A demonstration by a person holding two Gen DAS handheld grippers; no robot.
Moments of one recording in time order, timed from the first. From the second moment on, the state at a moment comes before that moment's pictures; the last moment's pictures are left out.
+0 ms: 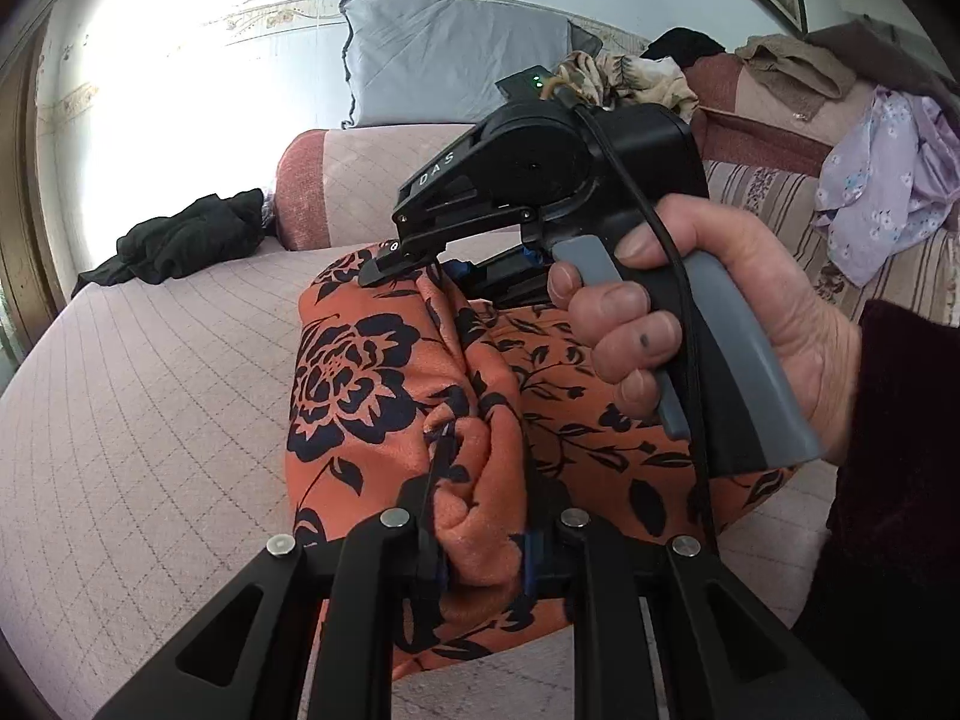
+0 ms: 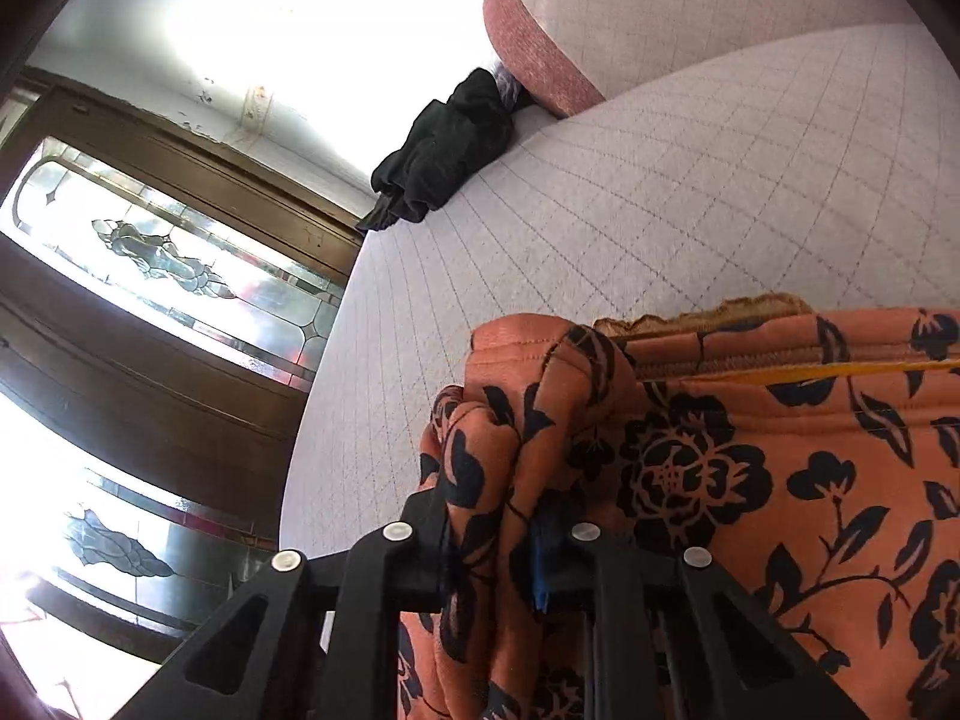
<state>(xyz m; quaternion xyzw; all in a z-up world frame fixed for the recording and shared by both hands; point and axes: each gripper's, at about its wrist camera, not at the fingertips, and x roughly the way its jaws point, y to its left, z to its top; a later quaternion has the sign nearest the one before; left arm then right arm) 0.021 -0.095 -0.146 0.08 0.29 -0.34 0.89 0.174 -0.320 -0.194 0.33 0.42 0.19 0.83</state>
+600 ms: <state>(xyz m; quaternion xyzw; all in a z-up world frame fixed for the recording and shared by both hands) -0.019 -0.256 -0.113 0.04 0.34 -0.58 0.73 0.091 -0.532 -0.181 0.32 0.36 0.04 0.88</state>
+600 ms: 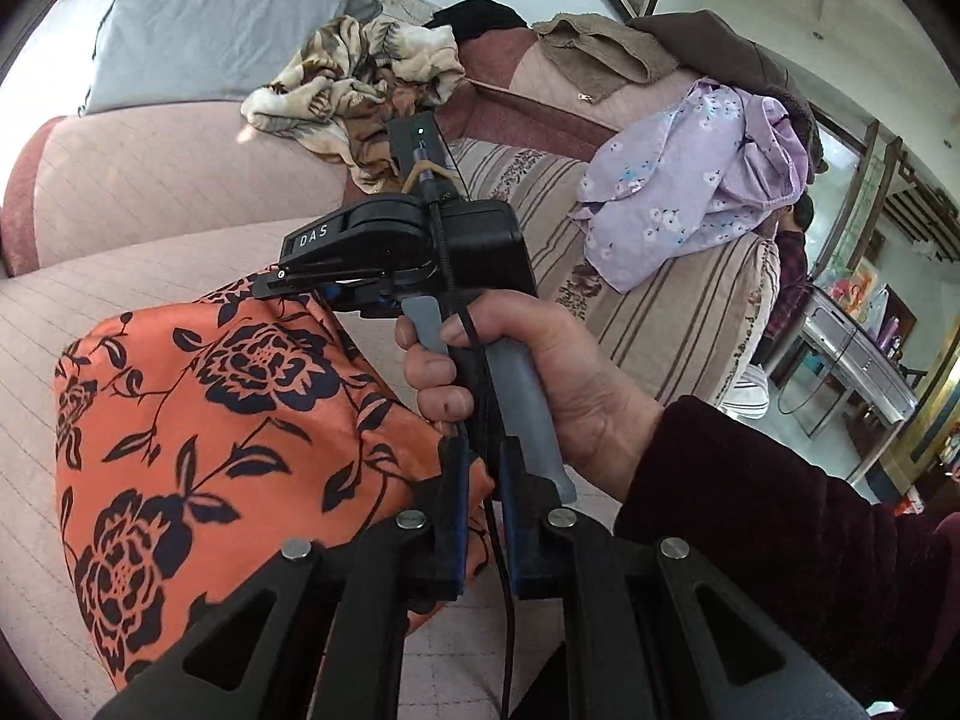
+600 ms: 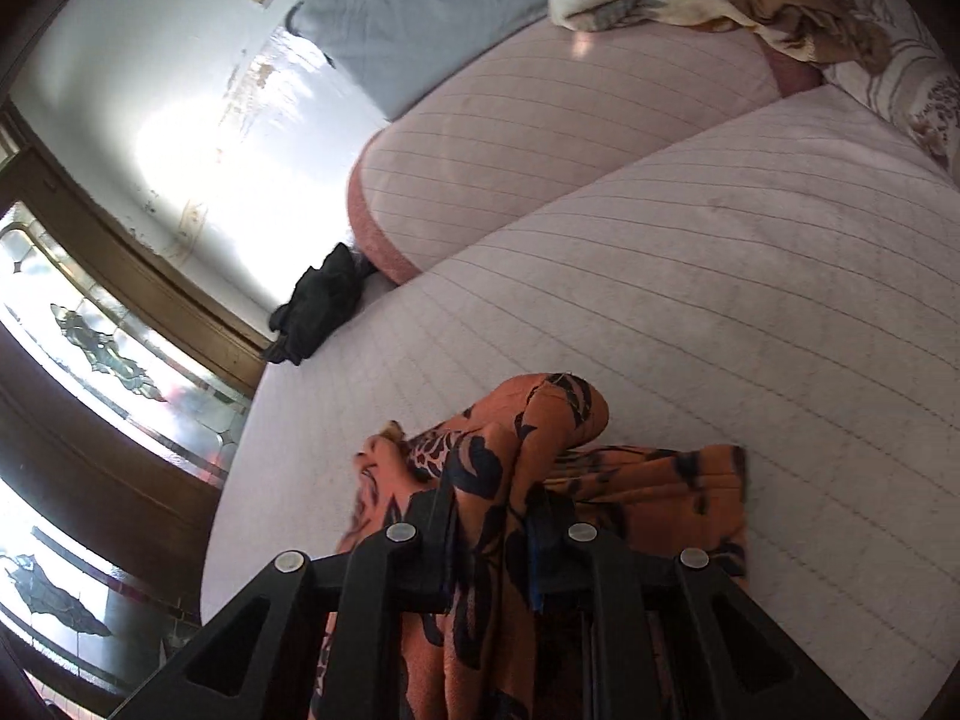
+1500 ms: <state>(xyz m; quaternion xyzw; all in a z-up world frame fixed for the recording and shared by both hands) -0.010 -0.196 -0.191 0.25 0.34 -0.38 0.82 -0.006 -0.456 -0.218 0.25 0.50 0.00 0.83</state>
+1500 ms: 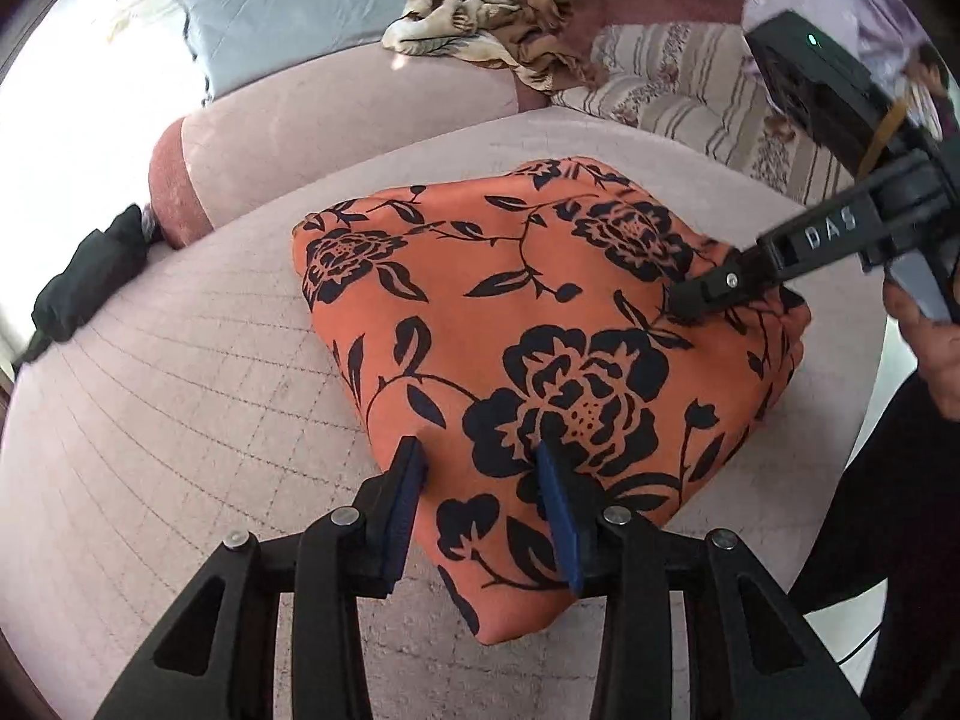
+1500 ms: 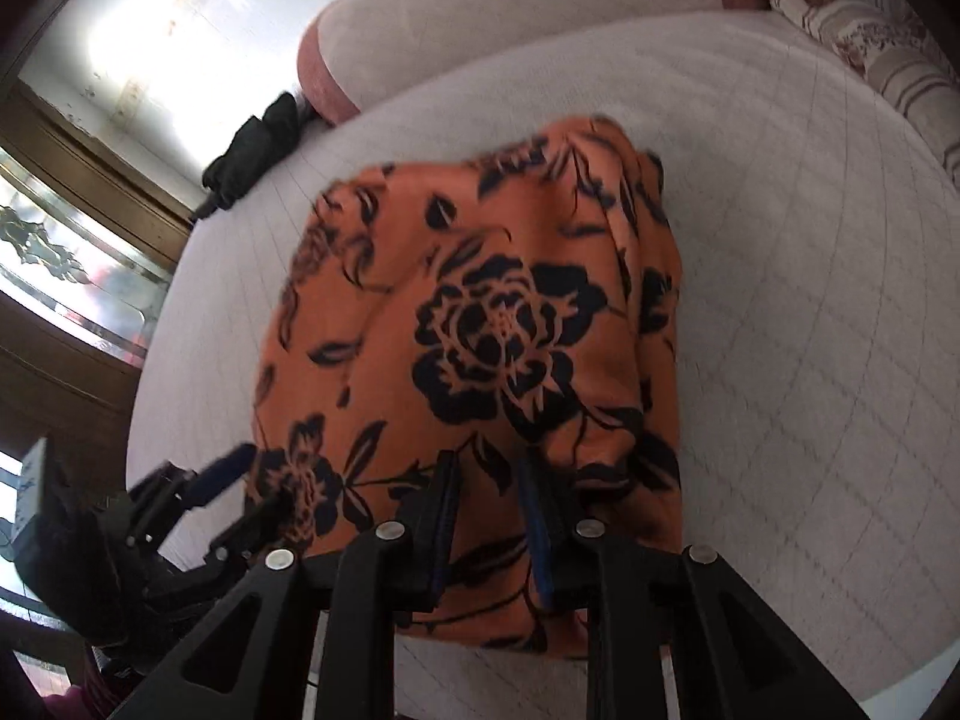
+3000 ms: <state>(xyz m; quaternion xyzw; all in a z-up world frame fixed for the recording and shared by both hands) 0.030 -0.175 -0.198 0.12 0.45 -0.35 0.82 0.086 -0.452 -0.182 0.24 0.46 -0.01 0.85</state>
